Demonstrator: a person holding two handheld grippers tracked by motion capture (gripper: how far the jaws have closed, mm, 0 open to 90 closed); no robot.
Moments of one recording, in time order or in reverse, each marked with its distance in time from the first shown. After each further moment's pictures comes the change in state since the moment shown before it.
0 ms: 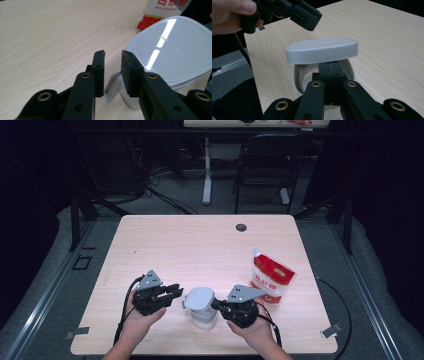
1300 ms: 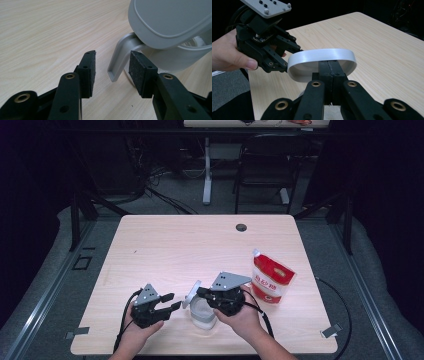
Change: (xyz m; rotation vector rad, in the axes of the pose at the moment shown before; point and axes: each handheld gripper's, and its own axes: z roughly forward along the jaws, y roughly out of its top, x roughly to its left) left arm 0.005 -0.047 0.011 -0.006 -0.013 0.003; right arm 0.007 0.045 0.018 -0.025 0.000 -0.073
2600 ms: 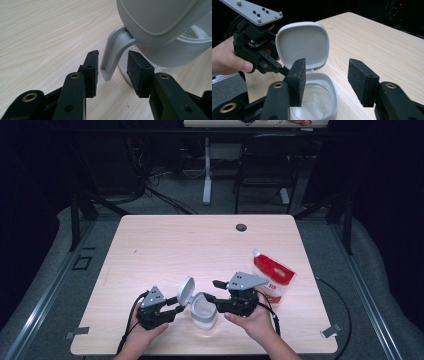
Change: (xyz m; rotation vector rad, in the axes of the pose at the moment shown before) left arm -0.007 -0.004 0.014 0.024 -0.018 0.012; right arm -0.018 -0.020 -0.023 -0.043 -0.024 0.063
